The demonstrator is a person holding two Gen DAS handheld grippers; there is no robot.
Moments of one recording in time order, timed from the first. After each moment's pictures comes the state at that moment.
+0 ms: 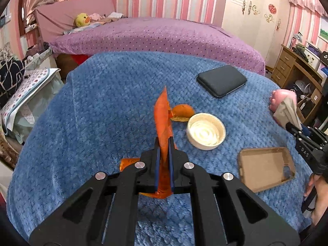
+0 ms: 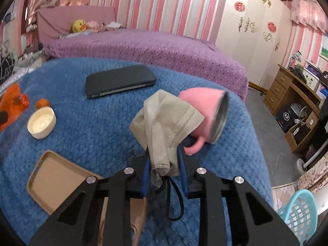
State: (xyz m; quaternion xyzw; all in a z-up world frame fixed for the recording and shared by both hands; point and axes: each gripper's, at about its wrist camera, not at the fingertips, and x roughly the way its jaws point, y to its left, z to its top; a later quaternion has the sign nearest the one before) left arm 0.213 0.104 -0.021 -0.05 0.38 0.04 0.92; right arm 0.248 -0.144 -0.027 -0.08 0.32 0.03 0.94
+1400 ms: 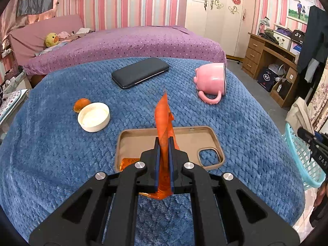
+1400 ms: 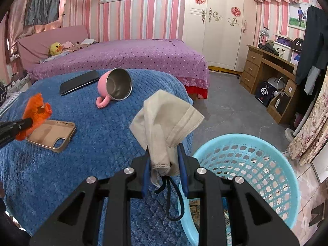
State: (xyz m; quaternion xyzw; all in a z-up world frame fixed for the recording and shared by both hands) left arm 0.175 -0.064 -0.029 0.00 0.35 -0.05 0.93; right arm 0.138 -0.301 -0.019 -0.01 0.31 -0.03 0.95
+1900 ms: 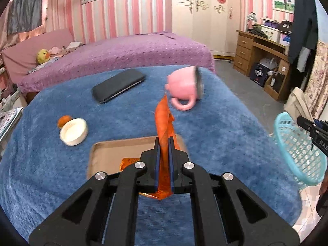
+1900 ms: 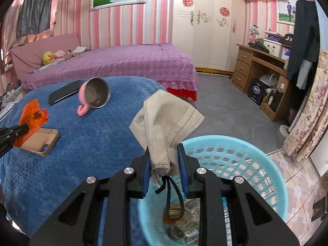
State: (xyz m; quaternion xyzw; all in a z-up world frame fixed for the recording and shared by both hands) left arm 0.168 -0.120 -0.017 0.04 0.33 -0.08 0.94; right arm 0.130 -0.361 -0.015 0.01 0.29 -0.07 0.95
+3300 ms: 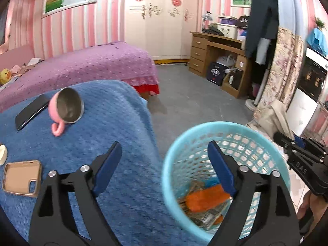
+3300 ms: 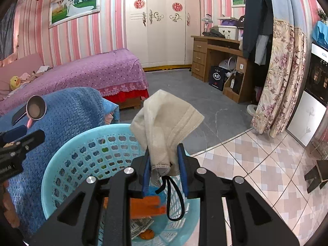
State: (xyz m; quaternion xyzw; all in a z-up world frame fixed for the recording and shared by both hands) left arm 0.160 -0.322 -0.023 0.05 0.30 -0.20 0.93; right arm 0.086 -0.493 -0.034 0.06 0.28 -0.18 0.94
